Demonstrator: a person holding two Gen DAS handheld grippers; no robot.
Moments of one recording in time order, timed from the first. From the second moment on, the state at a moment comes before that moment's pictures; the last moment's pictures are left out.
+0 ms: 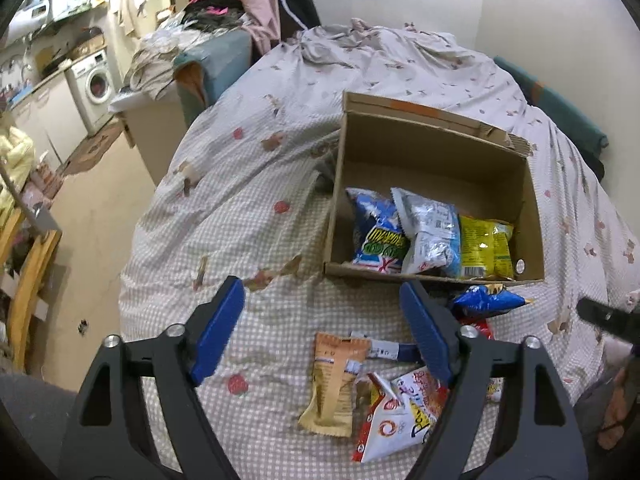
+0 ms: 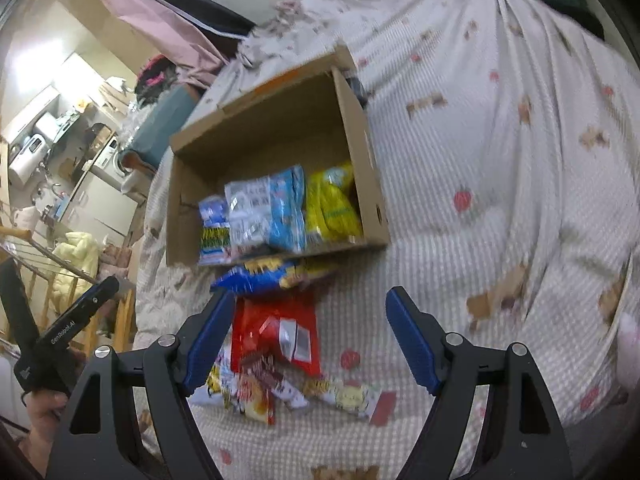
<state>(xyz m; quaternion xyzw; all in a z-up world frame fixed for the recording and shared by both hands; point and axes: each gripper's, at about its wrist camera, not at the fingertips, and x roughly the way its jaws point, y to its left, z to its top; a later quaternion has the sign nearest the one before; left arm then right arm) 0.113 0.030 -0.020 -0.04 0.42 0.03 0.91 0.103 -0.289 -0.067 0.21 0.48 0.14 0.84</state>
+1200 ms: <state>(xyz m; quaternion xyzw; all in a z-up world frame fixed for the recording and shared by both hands) 0.125 0.067 -0.075 -0.11 0.54 0.09 0.83 0.074 -0.182 -0.140 -0.15 0.68 0.24 0.68</state>
